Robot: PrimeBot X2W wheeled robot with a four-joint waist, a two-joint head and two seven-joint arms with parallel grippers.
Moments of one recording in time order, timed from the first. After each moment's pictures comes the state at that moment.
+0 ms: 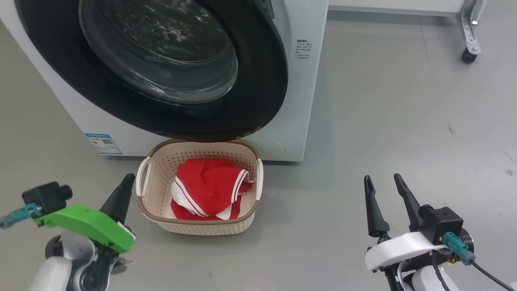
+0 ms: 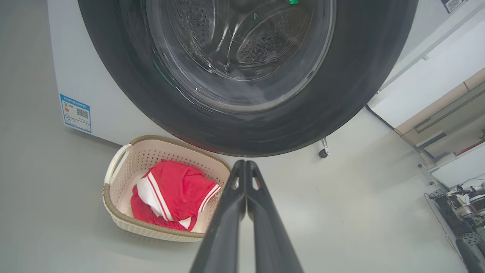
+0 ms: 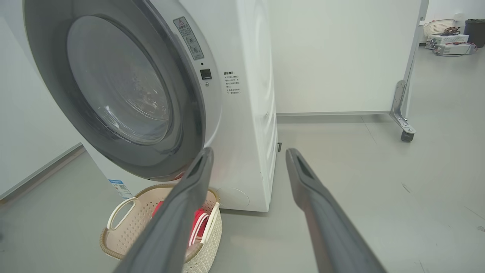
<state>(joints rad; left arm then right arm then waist) -0.19 0.19 -0.17 0.19 -1.05 -0.12 0.21 -0.02 -0.06 0.26 0.17 0.36 -0.05 -0.25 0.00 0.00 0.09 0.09</state>
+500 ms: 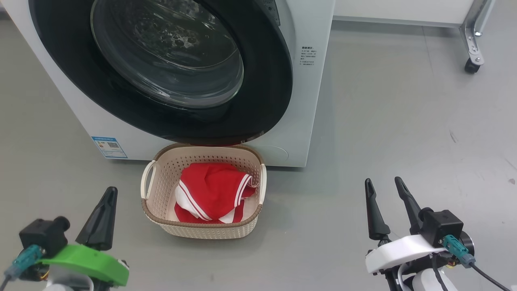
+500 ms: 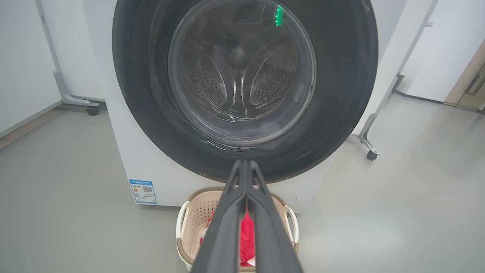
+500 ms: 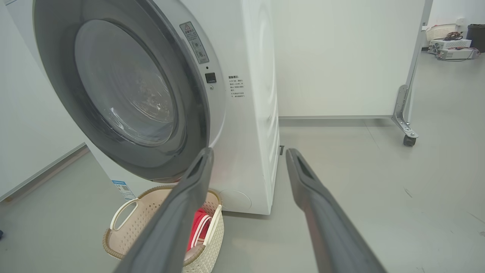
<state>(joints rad) -0.07 0.30 -0.26 0.14 -0.71 -0.13 -0.14 -0.01 -0.06 0.25 0.16 0.35 -0.03 -0.25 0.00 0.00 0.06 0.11</state>
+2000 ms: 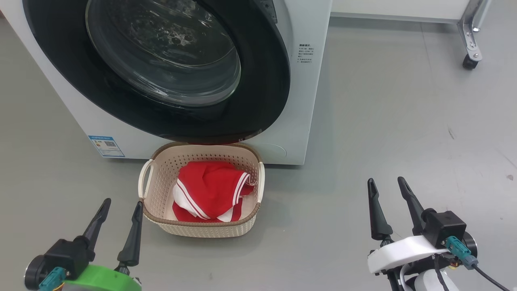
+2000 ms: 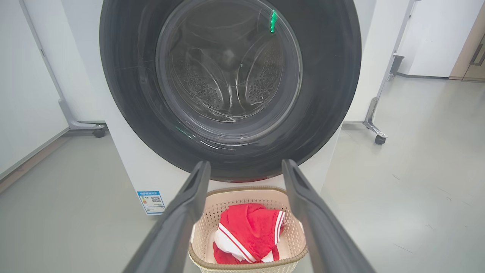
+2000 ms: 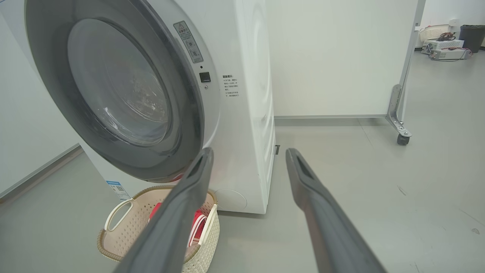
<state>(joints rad) 0.00 0.20 -0.18 0.17 -0.43 -0.11 -0.26 0.00 -0.05 0.23 0.15 0.33 -0.01 -0.25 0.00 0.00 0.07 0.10</state>
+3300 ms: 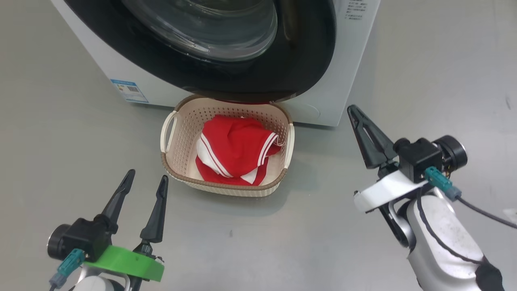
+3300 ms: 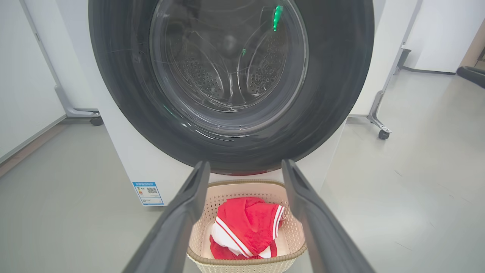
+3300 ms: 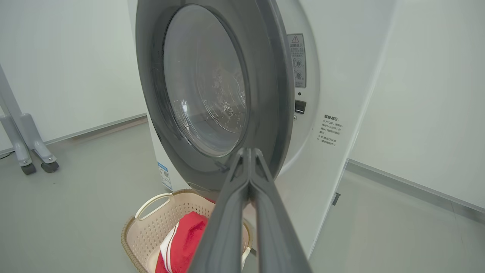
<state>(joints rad) -0.06 0.16 -0.22 0.09 -0.40 -0.13 -0.26 -0.30 -0.12 0.33 0.17 0.17 0.08 -0.21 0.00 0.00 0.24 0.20</state>
